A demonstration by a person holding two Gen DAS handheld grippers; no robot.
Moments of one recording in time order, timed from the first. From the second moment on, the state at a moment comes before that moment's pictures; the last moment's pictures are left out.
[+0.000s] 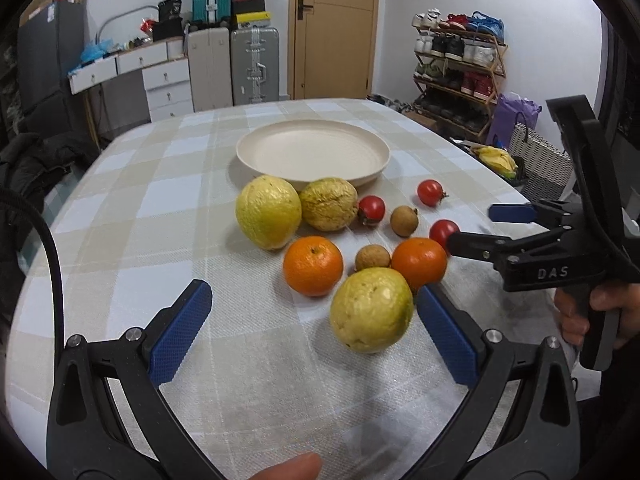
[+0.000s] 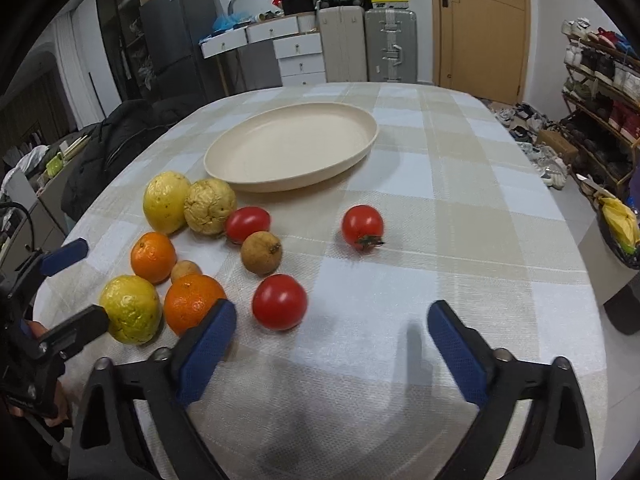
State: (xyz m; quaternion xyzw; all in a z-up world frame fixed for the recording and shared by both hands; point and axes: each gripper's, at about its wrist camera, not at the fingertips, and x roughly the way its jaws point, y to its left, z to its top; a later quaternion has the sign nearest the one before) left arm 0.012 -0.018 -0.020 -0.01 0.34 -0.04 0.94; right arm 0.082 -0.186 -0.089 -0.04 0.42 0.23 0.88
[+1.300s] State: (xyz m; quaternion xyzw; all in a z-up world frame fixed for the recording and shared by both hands) left arm 0.022 -0.025 -0.016 -0.04 0.35 -0.12 0.93; right arm 0.073 -0.170 -0.080 -0.04 0.40 0.29 0.87
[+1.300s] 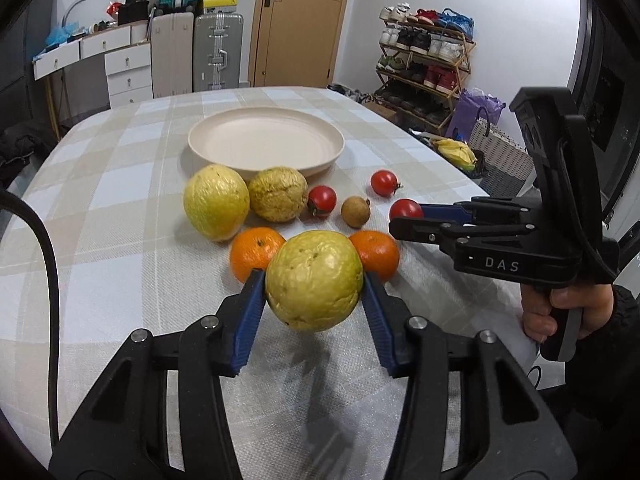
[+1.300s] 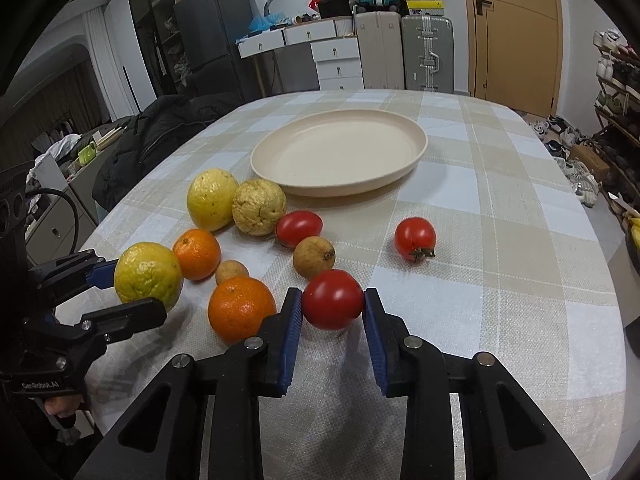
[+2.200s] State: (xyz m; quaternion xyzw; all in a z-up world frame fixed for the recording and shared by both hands) left arm 0.066 0.008 0.037 -0.05 0.29 -0.05 0.96; right arm 0.092 -0.166 -0.022 0.00 0.34 0.32 0.89
